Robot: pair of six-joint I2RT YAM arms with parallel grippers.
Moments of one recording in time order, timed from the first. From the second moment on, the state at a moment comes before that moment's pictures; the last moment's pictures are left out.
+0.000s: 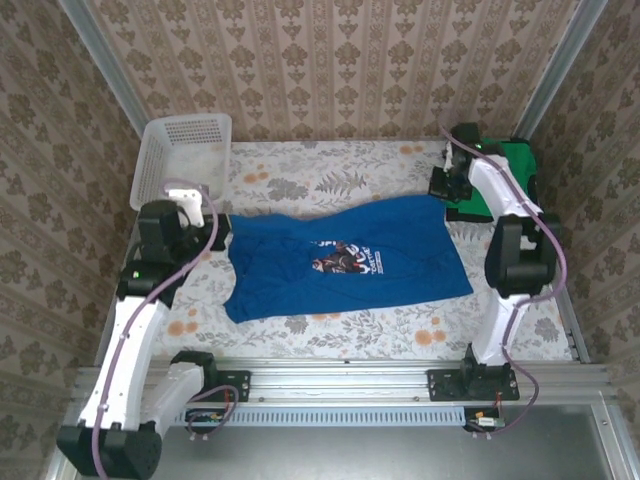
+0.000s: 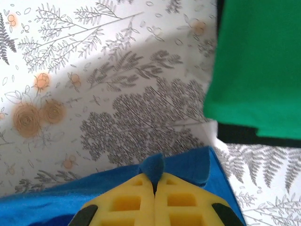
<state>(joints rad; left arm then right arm) -0.15 0.81 0.87 -0.57 0.29 -0.22 -0.04 1.90 1.60 -0.88 -0.11 0.24</state>
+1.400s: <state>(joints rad) -0.14 0.59 0.36 -0.58 0.18 -0.41 -0.28 1.54 0.96 -0.69 -0.15 0.40</state>
